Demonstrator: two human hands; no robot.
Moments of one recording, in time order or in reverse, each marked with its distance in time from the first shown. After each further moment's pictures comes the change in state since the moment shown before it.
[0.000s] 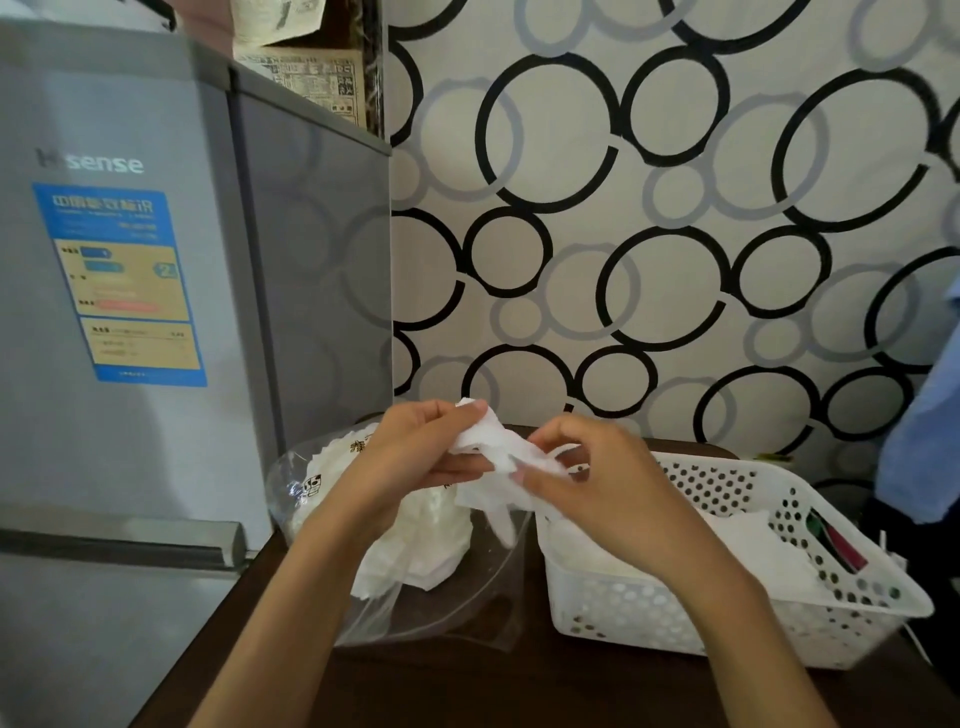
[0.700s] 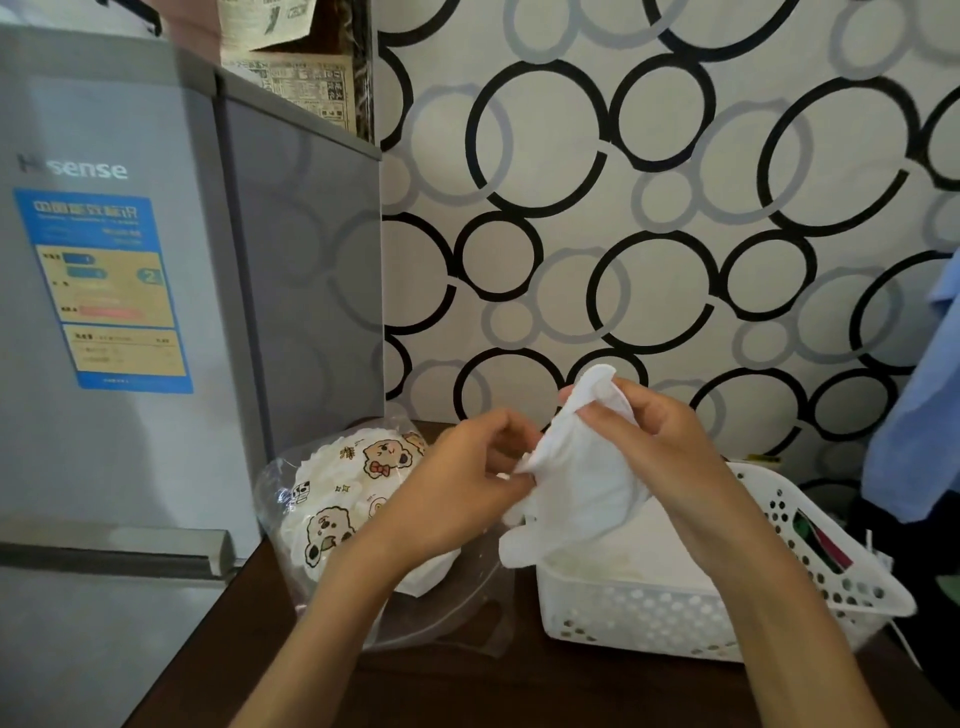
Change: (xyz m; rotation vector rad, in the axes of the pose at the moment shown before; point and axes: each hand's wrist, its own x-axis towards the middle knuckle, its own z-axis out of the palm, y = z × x) left_hand -0.004 -0.010 0.028 0.491 -0.177 0.446; right_hand 0.003 0.007 -0.029 0.528 0.169 0.133
